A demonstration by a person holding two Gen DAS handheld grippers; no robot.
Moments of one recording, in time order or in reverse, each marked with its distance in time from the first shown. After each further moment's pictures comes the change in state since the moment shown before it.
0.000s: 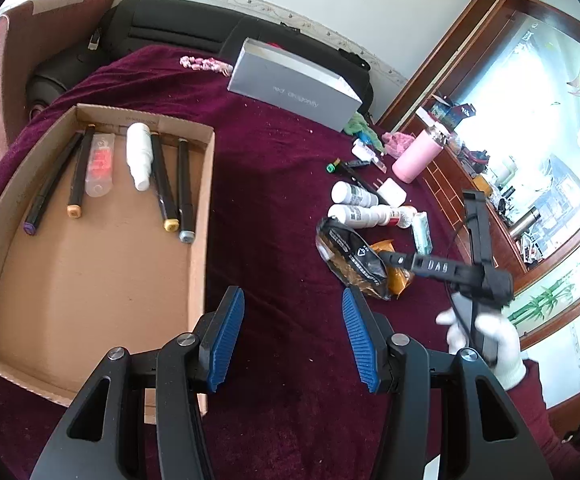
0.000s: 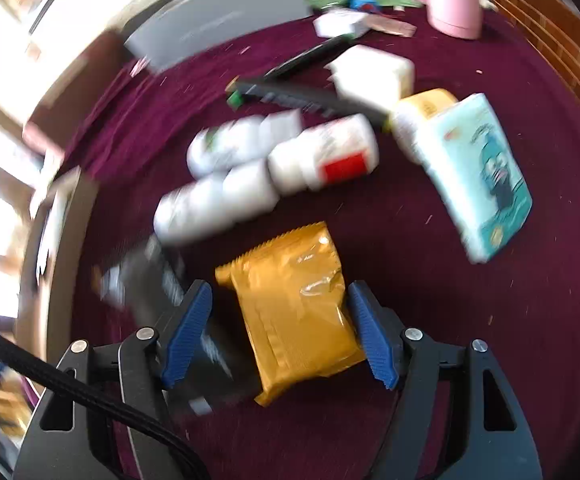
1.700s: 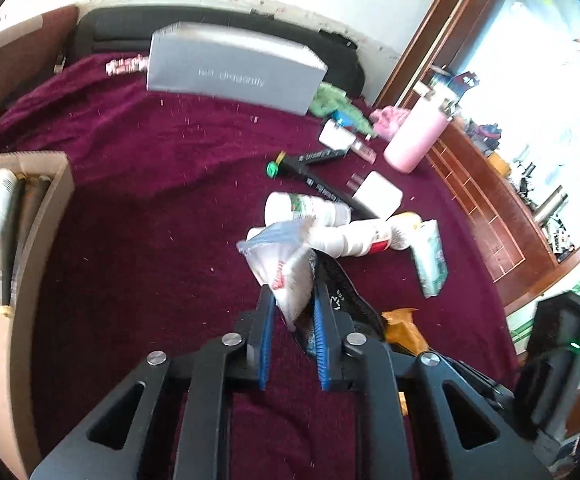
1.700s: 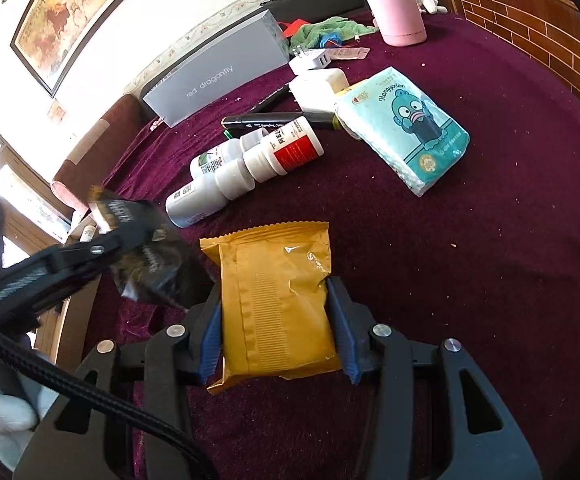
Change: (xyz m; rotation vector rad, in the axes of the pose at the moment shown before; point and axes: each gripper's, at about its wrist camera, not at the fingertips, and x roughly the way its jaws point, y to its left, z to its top) left arm 0.140 -0.102 0.044 0.107 -0.005 0.056; right arm -0.012 -0.039 -0.053 0.125 -0.259 0.122
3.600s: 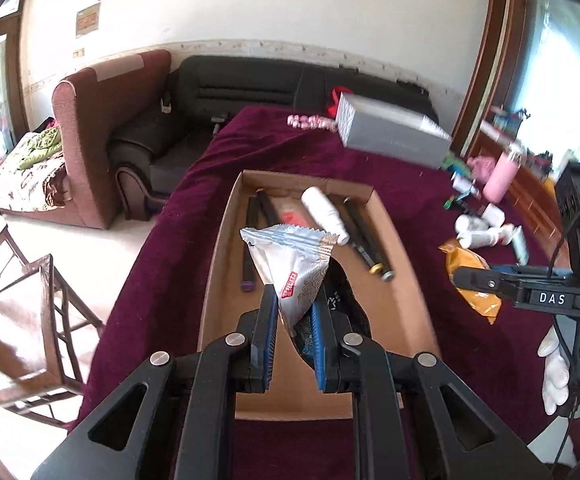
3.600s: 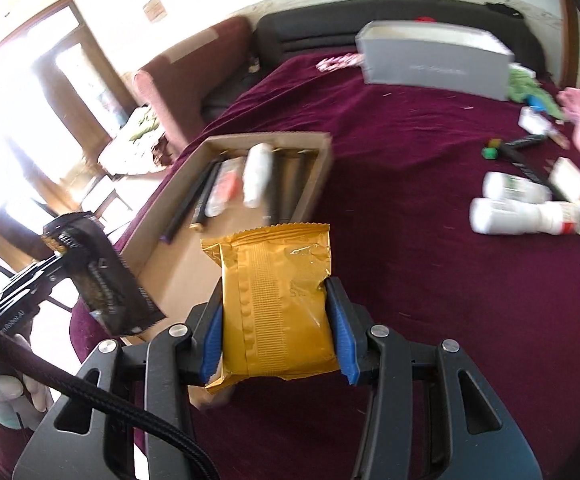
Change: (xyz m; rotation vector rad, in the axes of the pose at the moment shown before) left arm -0.207 0.230 -0.053 0.027 -0.123 0.274; right arm 0.032 0.255 -0.034 -0.402 0.176 0.125
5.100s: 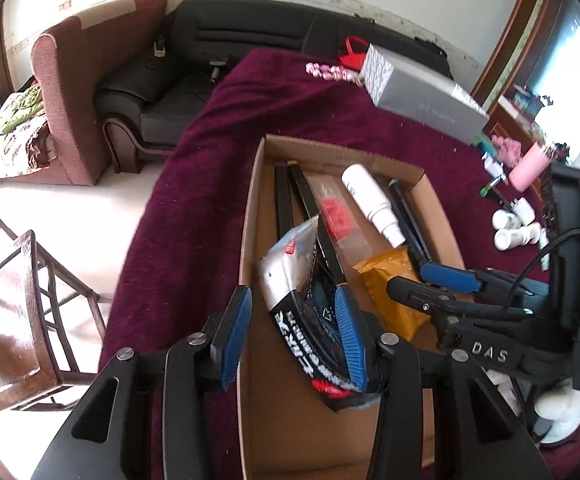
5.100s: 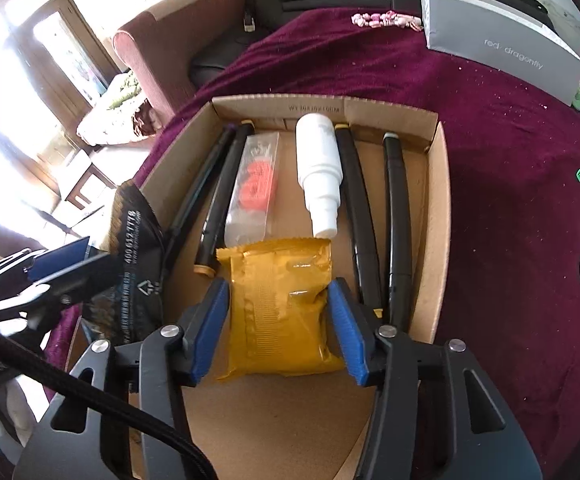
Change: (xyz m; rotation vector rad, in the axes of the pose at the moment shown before) left arm 0.070 0.054 0.043 -0.058 0.195 -0.046; right arm 0.117 0.052 0.041 -0.002 0.117 -0.077
